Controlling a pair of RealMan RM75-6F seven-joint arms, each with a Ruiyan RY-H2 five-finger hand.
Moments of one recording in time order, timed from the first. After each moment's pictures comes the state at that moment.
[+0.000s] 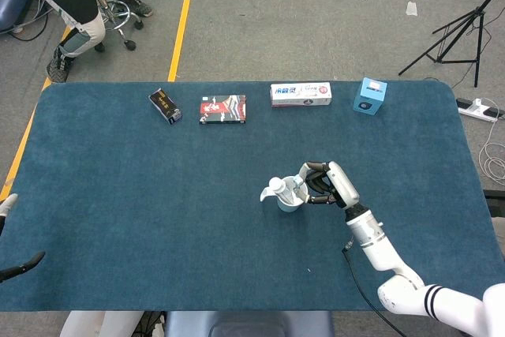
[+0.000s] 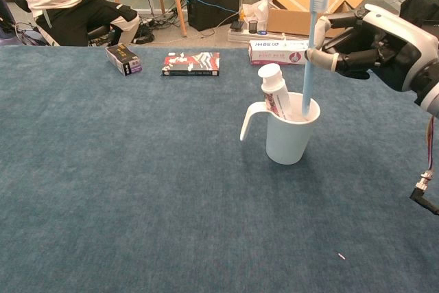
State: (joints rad) left arm 0.00 -0.97 -0.05 -1.73 1.52 1.60 -0.07; right arm 0.58 -1.59 0.16 -1.25 -1.54 1.23 0.90
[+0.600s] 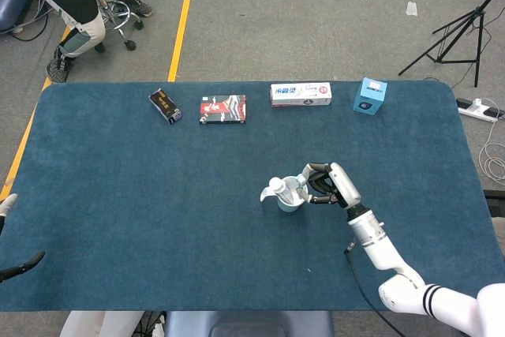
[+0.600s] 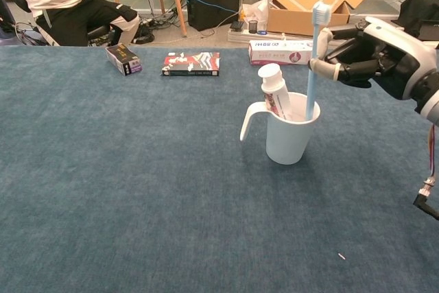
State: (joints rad) left arm 0.00 -0.97 -0.05 -1.73 1.52 1.60 -0.06; right arm 0.58 -1.61 0.14 -1.18 -1.53 1.23 0.94
